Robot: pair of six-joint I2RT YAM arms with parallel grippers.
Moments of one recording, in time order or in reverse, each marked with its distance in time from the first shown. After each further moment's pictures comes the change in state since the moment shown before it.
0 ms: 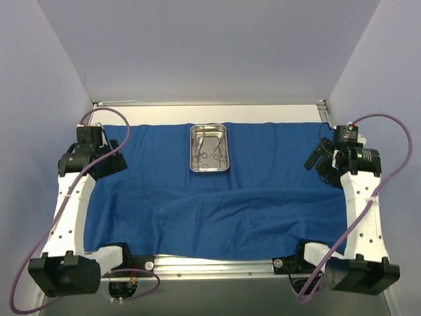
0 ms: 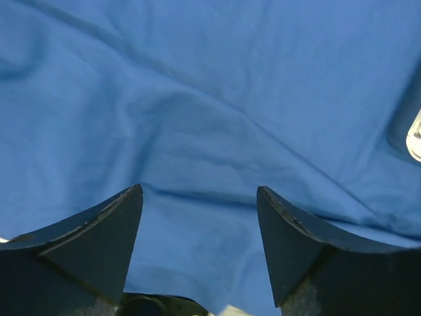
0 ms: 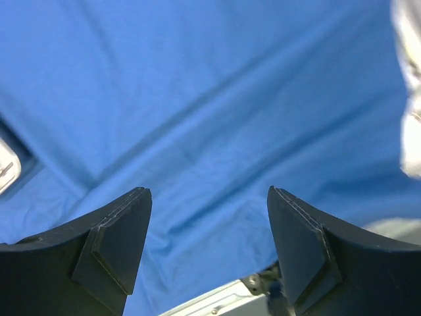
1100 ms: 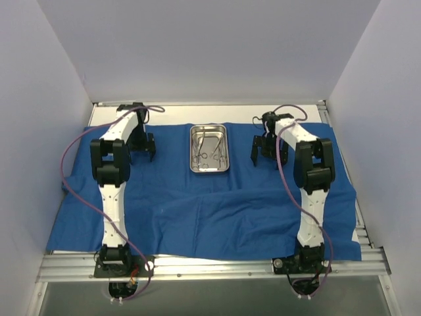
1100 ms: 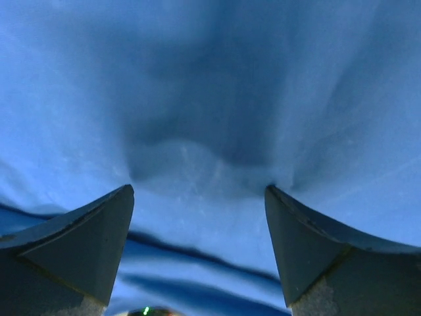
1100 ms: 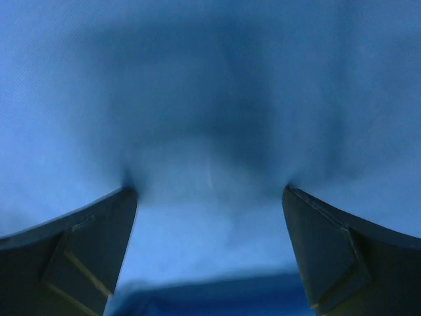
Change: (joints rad) left arm -0.108 1.233 0.808 -0.252 0.002 -0.013; right arm 0.318 1.039 0.366 0.235 -0.086 -0.105
